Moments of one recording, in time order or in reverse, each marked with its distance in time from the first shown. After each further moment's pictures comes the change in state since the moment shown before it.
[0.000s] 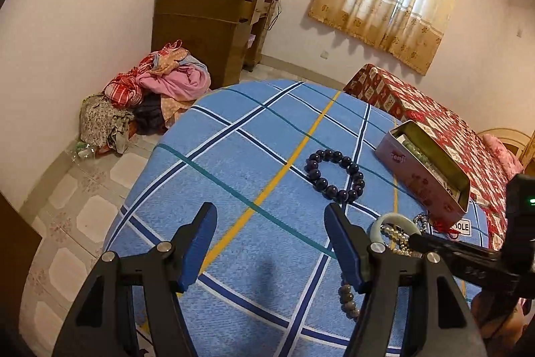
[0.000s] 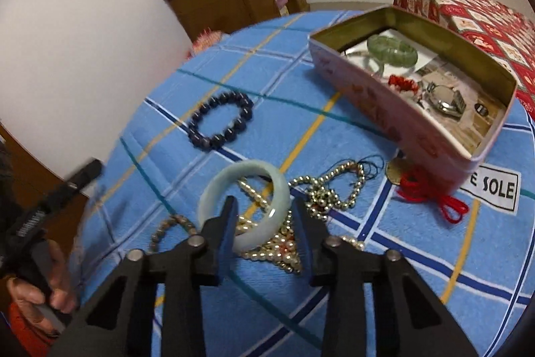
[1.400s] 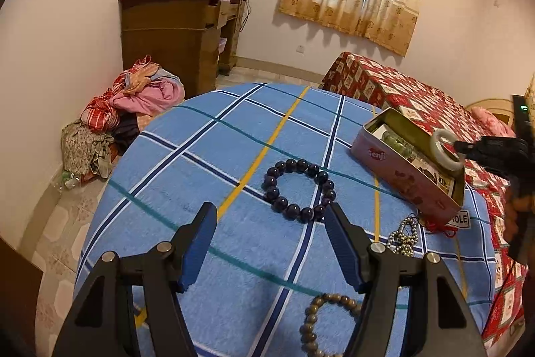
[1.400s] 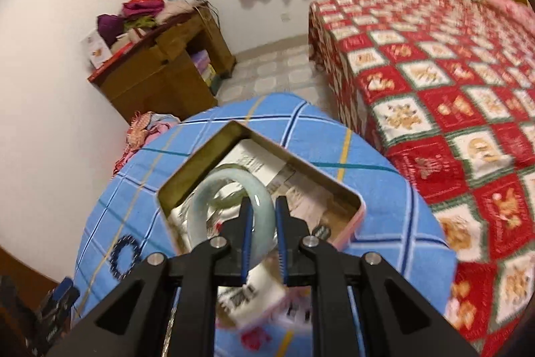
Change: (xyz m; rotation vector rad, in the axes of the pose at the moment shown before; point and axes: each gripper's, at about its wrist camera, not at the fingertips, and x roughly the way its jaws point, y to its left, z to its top) left arm 0.030 -0.041 0.019 0.129 0.013 -0.039; right arm -0.053 -0.149 0.102 0.300 -0.193 -0.149
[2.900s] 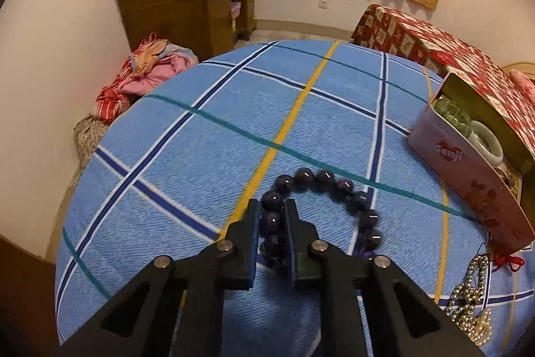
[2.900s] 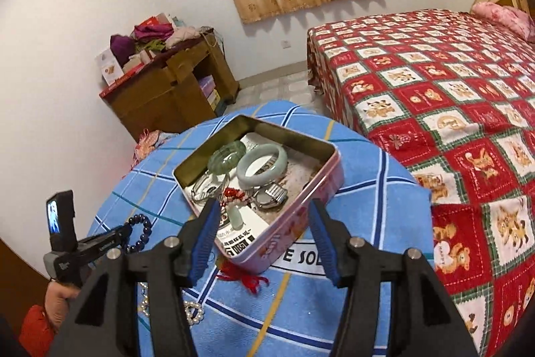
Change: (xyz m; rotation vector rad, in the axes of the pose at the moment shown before) left arm 0.103 -0.024 0.027 0.072 0.178 0.164; right arm -0.085 -0.006 -0.072 -0.016 -0.190 0.022
